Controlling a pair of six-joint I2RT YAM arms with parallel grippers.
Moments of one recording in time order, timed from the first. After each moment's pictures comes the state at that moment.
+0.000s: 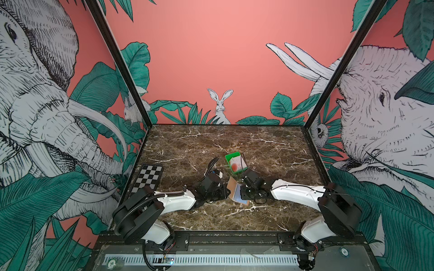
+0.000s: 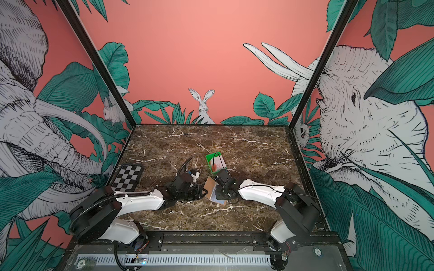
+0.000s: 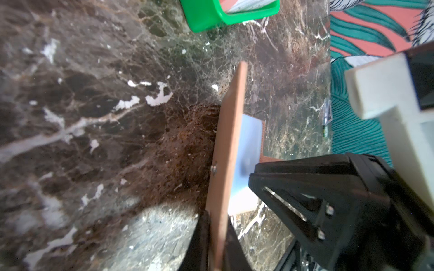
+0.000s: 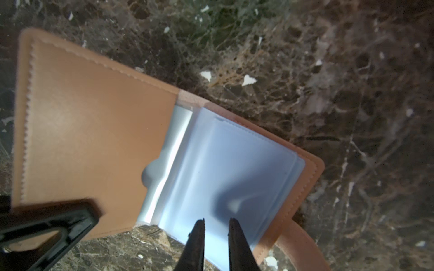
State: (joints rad) left arm -0.88 1.43 0.51 0.21 0.23 -0.95; right arm 0.86 1.51 0.79 -0.42 0.00 0.75
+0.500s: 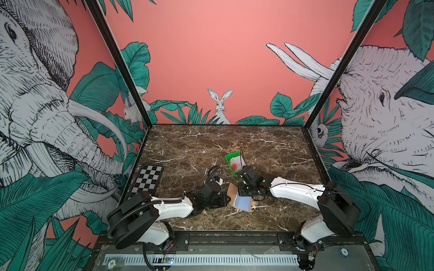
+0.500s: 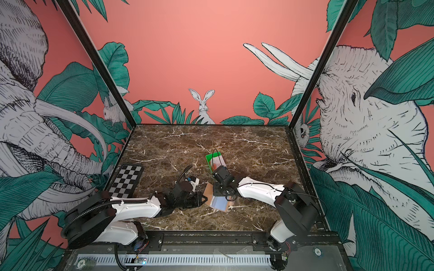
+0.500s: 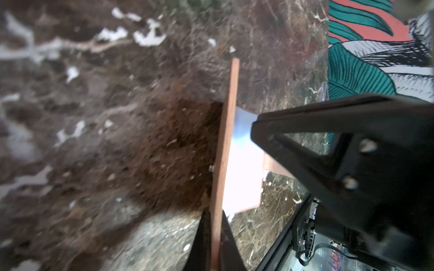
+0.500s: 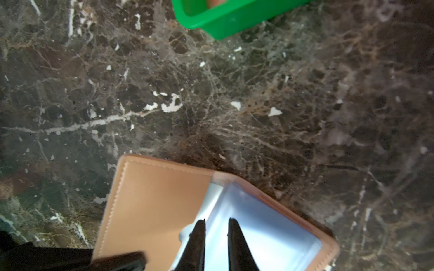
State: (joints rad) left arm -0.97 1.37 0.42 0.24 0.17 -1.04; right arm 0.85 1.54 0.85 -0.38 -0.03 0.73
